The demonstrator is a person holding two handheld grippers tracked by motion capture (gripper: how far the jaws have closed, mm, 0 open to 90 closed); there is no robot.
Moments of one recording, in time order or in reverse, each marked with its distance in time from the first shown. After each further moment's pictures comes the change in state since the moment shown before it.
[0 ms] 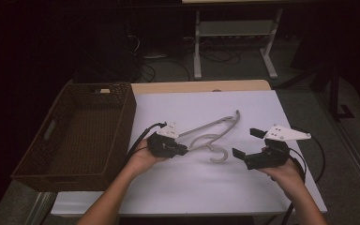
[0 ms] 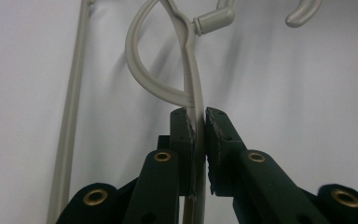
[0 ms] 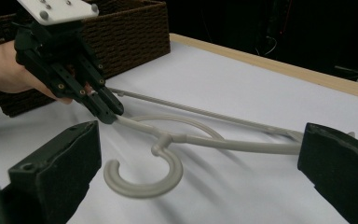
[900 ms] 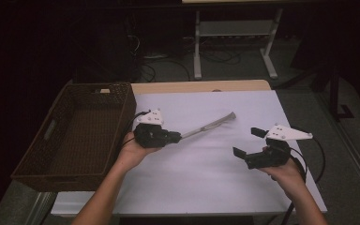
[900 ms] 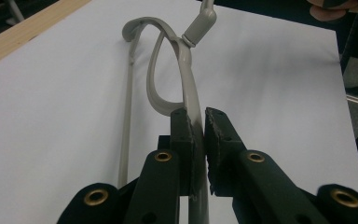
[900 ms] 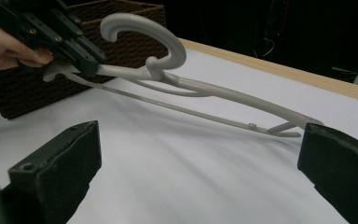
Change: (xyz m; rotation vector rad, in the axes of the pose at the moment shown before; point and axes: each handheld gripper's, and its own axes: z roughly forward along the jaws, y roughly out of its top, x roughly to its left) left arm 0.004 0.015 -0.051 -0.150 0.041 -0.069; right arm -0.001 0.001 -0.002 -0.008 -0.006 0.006
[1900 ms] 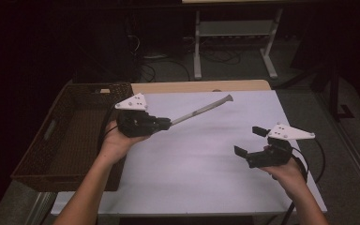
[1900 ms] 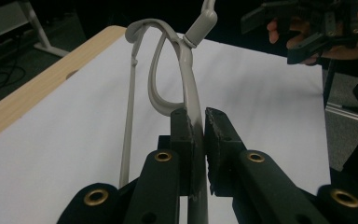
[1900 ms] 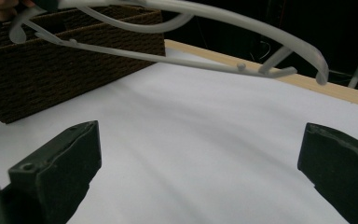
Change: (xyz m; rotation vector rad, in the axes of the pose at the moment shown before) left arm -0.006 0.039 -0.064 -0.075 0.045 0.003; right arm -0.001 0.003 -0.003 -0.020 -0.013 0.000
